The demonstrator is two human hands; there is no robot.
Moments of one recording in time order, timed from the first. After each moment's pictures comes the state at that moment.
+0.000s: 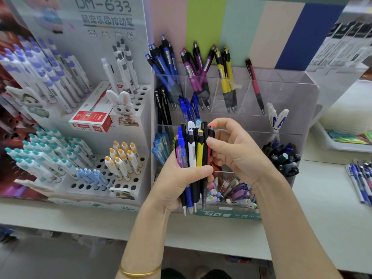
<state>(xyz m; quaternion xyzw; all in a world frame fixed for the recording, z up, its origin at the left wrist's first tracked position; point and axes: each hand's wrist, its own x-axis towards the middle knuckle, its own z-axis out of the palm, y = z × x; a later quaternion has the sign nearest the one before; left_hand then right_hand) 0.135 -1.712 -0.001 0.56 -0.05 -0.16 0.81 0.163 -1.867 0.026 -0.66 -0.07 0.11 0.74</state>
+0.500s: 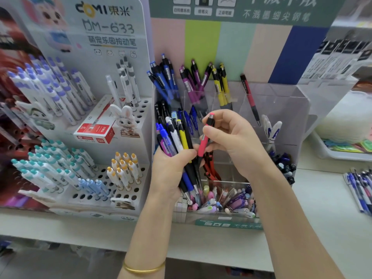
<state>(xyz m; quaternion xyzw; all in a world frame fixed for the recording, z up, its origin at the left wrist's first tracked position) 0.155 -1.720 0.021 0.54 0.06 0.00 0.84 0.175 -1.855 0.061 -0.71 -0.11 -0.01 0.70</state>
